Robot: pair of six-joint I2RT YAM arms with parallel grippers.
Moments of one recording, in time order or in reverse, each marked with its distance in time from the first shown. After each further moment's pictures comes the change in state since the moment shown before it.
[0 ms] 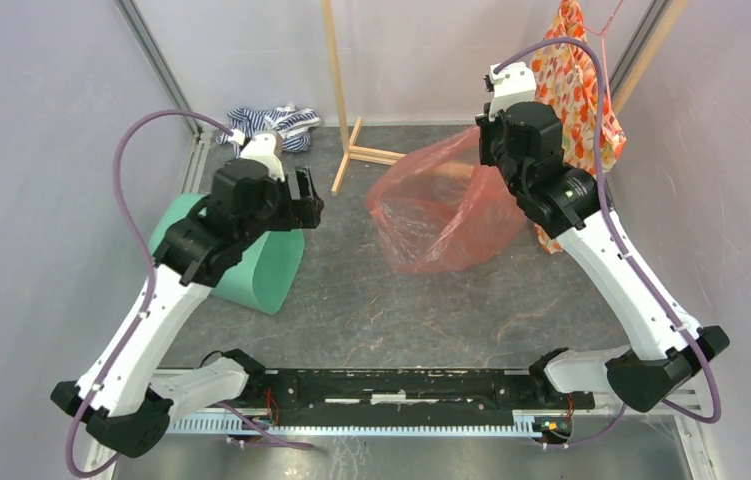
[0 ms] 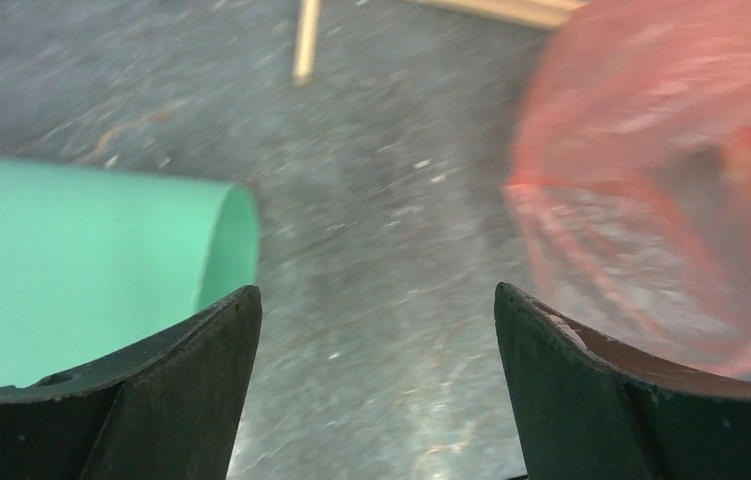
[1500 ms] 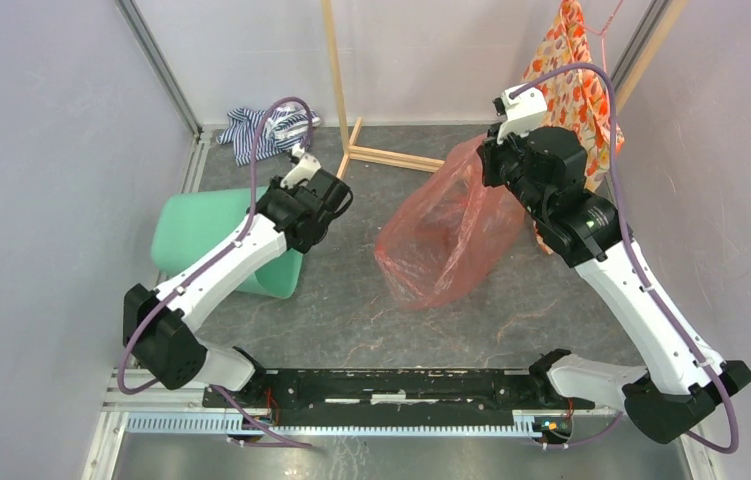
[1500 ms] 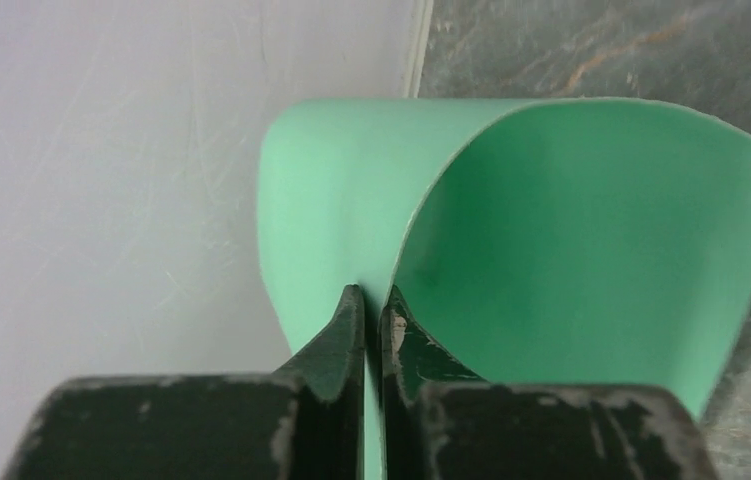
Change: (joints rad) left arm -0.090 0.379 -0.159 -0.164 -0.984 0.180; right arm 0.000 -0.159 -0.145 0.045 -0.214 0.026
